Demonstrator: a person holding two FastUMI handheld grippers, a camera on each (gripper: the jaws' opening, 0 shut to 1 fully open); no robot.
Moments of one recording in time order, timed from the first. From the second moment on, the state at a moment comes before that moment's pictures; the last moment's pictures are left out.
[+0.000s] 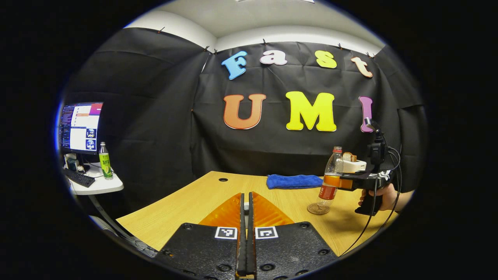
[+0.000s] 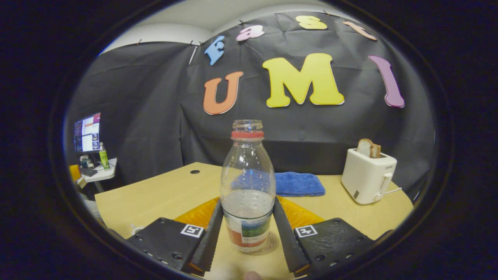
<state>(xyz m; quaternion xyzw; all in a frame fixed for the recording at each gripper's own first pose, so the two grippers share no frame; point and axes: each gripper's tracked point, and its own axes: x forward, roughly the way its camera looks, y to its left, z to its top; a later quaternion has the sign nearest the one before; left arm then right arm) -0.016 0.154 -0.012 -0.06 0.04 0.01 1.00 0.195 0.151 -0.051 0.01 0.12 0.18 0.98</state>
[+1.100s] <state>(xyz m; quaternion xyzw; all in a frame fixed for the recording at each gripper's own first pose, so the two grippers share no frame) -0.013 0.161 -0.017 -0.05 0.04 0.02 1.00 0.212 0.151 -0.086 -0.02 0.11 0.17 0.98</state>
